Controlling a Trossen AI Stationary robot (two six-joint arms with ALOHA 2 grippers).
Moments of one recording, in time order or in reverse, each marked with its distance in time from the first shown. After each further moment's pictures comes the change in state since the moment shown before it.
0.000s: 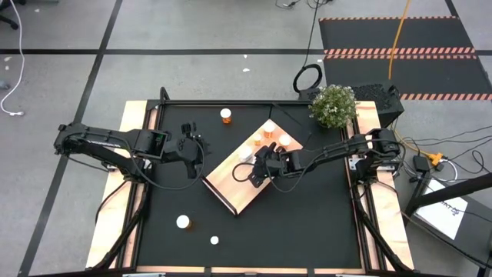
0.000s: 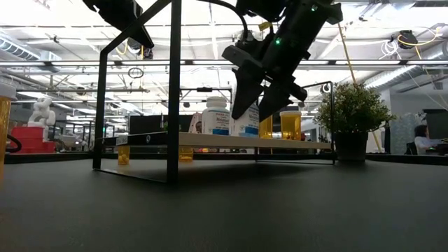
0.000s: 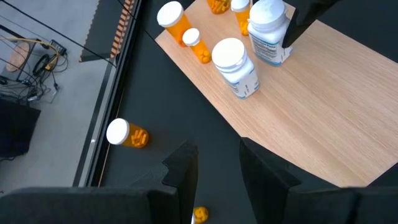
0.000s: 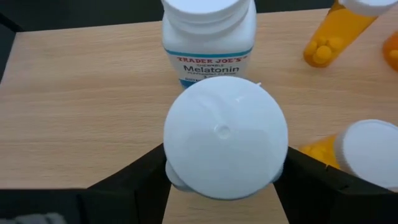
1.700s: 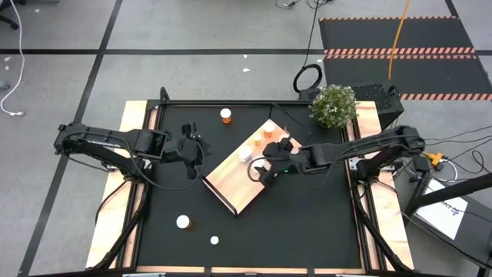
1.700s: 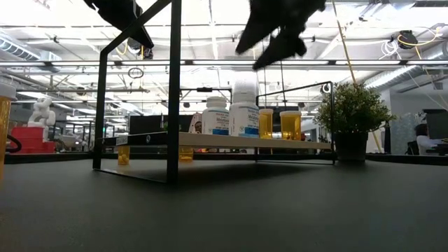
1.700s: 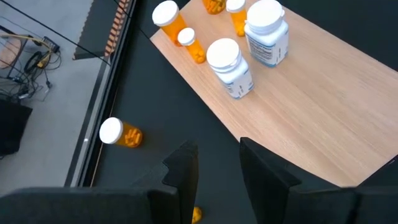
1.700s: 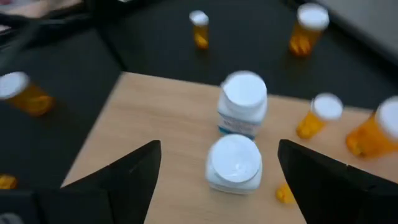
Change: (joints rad) left arm -0.001 0.000 0.000 0.000 0.021 -0.023; right arm 0.056 -0.251 0.000 -0.005 0.020 -0.273
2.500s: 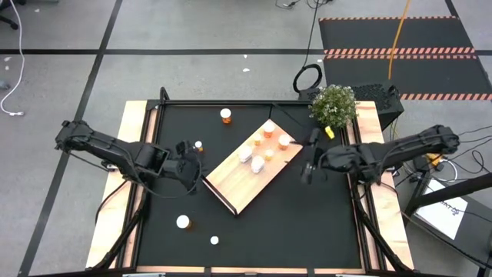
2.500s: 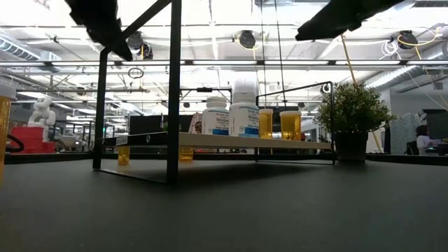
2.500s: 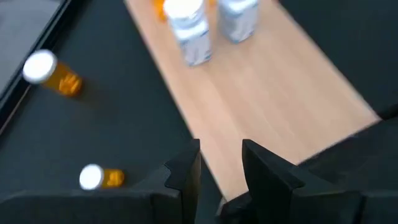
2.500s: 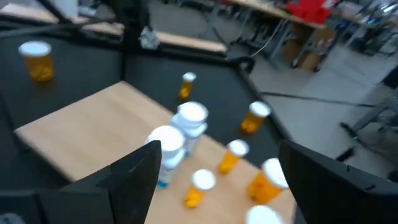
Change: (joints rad) left arm -0.170 0.002 -0.109 -0.007 -0.003 -0.477; right arm 0.055 -0.597 -0.506 0.313 0.109 -0.619
